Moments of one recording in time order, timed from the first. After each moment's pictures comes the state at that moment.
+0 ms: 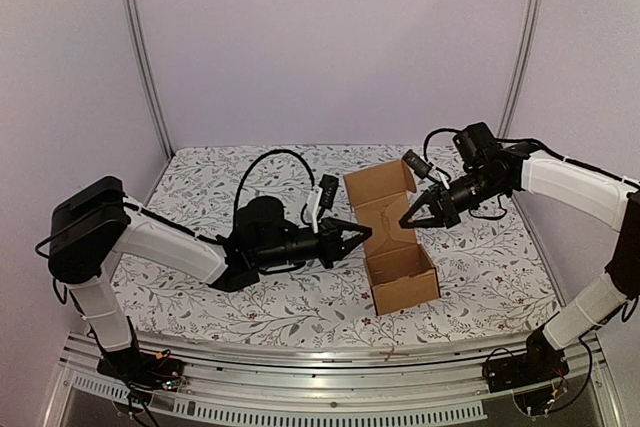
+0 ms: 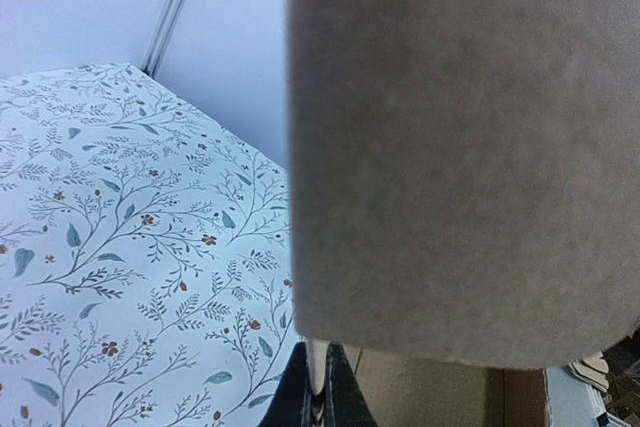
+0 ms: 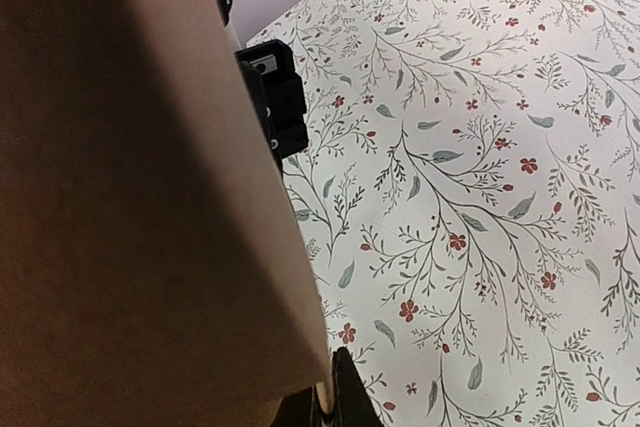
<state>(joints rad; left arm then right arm) -1.03 1.79 0.84 0.92 0.22 -0.51 0.44 1.49 1.17 -0.71 -0.95 -0.27</state>
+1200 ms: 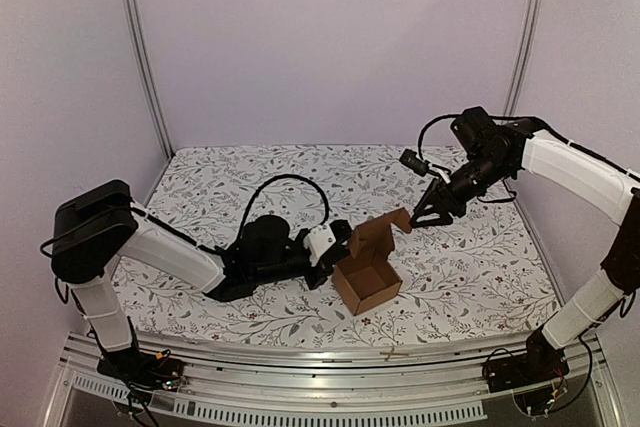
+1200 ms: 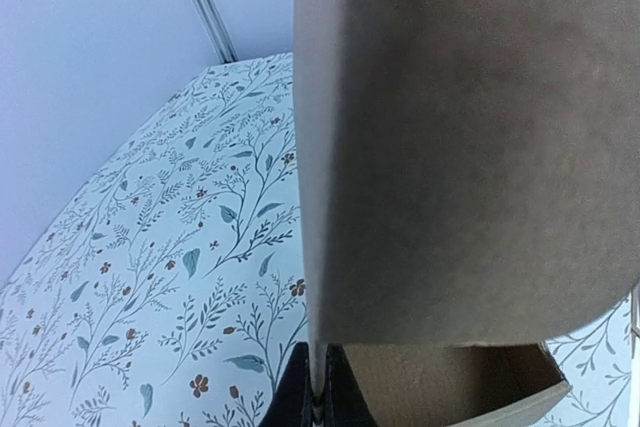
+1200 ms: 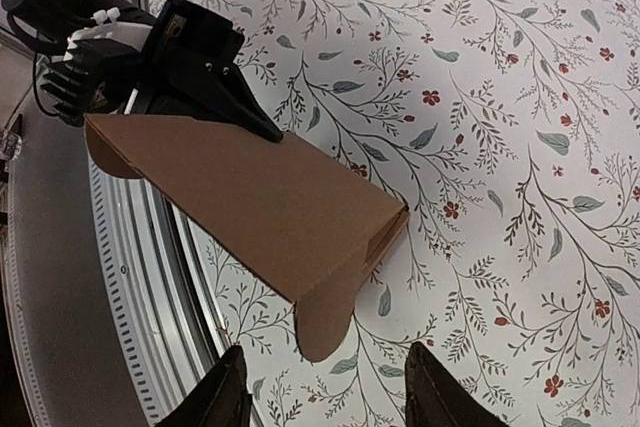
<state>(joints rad) -1.03 1.81 0.75 0.79 0.03 0.27 0.46 1.53 1.37 -0.99 -0.65 -0.43</state>
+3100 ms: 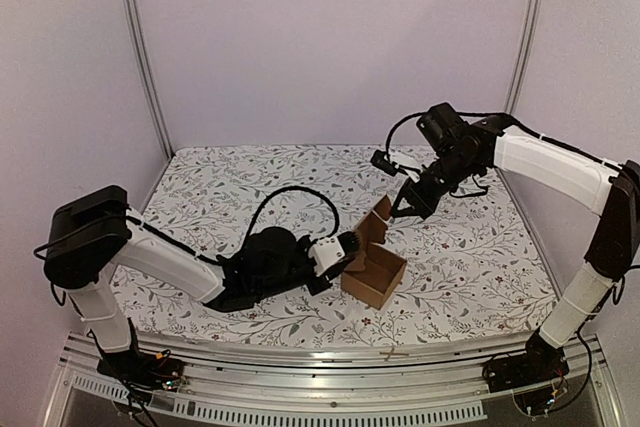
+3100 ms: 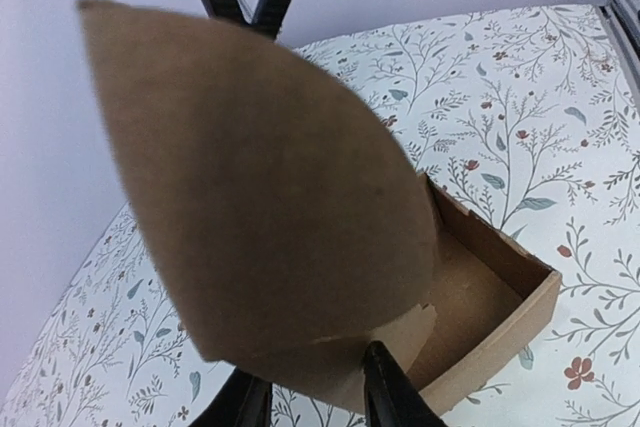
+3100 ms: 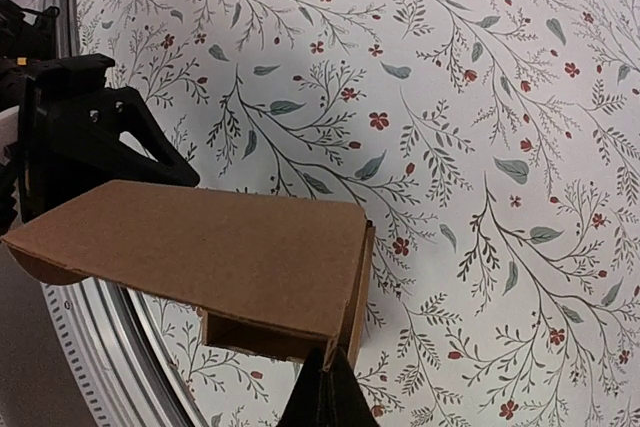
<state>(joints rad) -1.12 1.78 0.74 0.77 -0.20 0.41 0.60 1.67 1.50 -0.90 -0.41 -0.31</state>
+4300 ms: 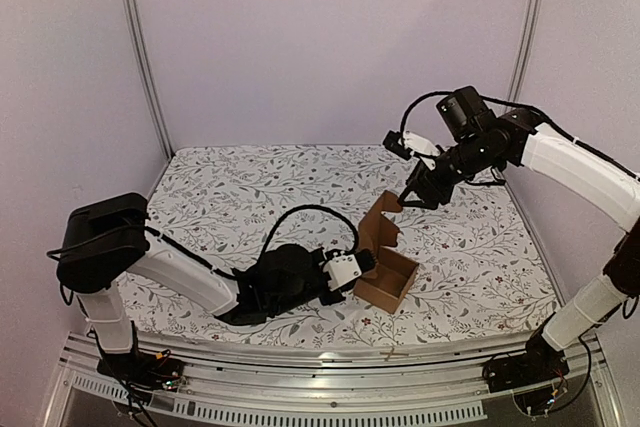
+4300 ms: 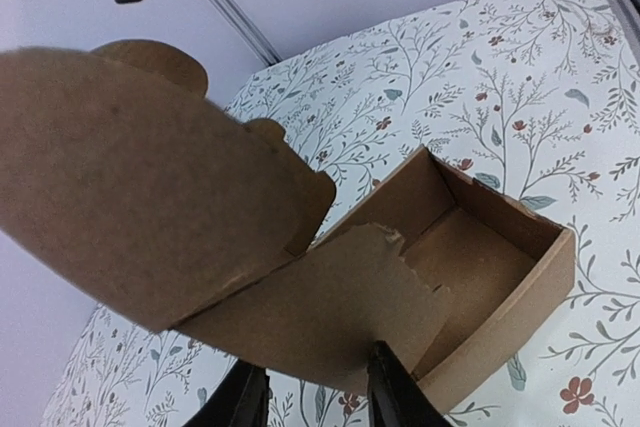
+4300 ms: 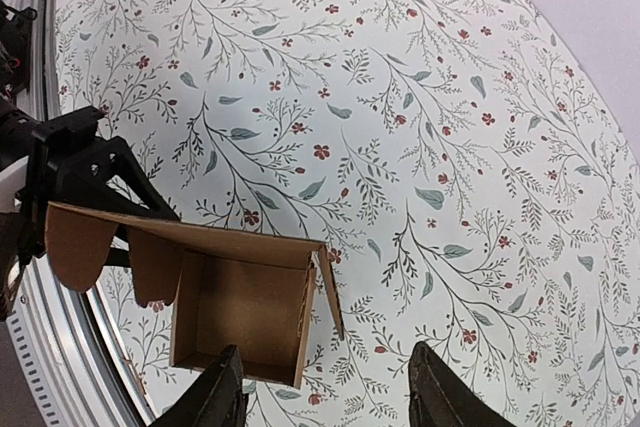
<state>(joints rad) -1.22 1.87 0.78 0.82 -0.33 0.51 0.60 1.50 1.46 -0.87 -0.29 -0.40</state>
